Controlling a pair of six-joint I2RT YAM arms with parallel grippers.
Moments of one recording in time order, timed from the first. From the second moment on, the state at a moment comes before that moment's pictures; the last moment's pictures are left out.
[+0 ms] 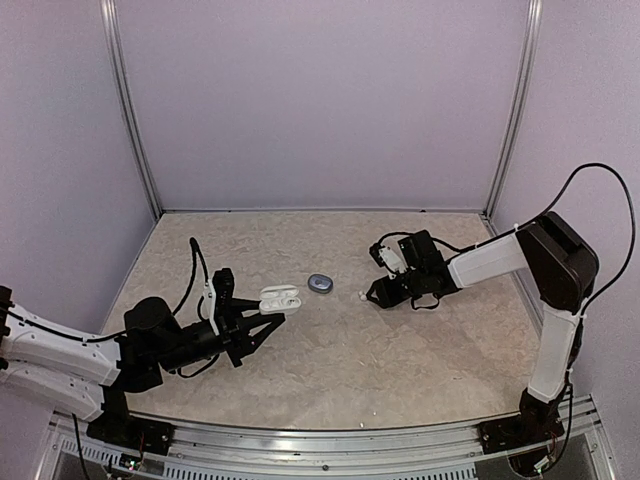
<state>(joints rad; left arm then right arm) -1.07 1.14 0.28 0.93 0.03 -0.07 0.56 1.93 1.02 0.10 -0.19 0.05</state>
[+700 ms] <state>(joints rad) -1.07 1.14 0.28 0.94 0.03 -0.07 0.56 1.94 1.06 0.11 -0.20 0.06</state>
